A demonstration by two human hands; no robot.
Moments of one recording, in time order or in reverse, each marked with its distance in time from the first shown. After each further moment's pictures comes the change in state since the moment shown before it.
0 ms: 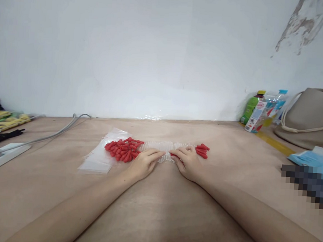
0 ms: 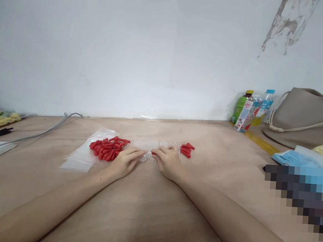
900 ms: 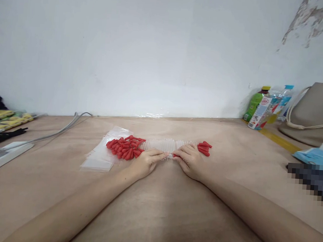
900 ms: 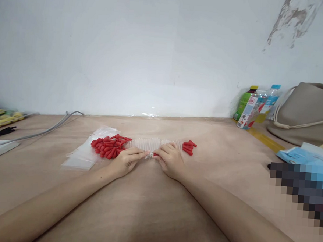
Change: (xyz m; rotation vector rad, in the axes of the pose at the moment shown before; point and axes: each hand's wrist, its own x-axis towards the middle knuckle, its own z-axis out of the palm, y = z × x) left_hand 0.002 0.003 -0.006 -0.021 -0.023 0.162; right_hand 0.000 0.000 -0.009 0.060 0.012 -0.106
